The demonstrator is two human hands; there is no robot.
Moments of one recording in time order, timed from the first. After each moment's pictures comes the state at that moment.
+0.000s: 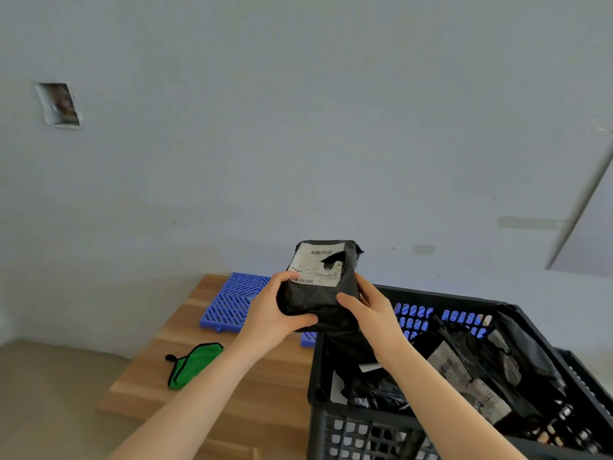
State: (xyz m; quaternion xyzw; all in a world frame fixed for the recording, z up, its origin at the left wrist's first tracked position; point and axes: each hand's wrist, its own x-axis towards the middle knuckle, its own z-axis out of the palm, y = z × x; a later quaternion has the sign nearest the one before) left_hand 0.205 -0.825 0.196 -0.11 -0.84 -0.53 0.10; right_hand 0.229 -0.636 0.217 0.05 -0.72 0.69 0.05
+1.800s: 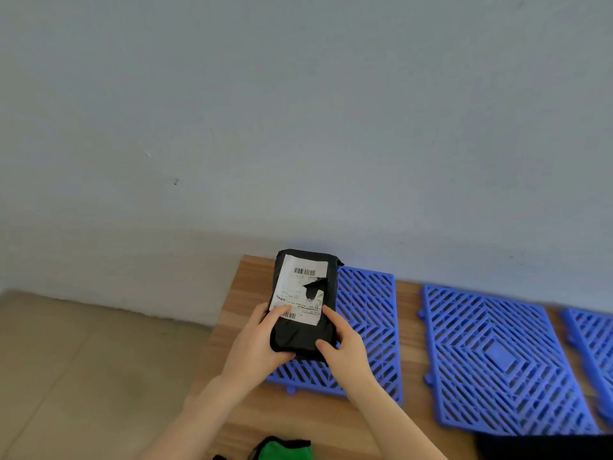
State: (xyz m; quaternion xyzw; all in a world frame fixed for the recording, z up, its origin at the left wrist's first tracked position) left_hand -0.194 -1.107 -0.044 -0.07 -0.92 -0.39 -0.06; right_hand -0.178 -0.925 -0.036 -0.12 -0.81 0.57 -0.12
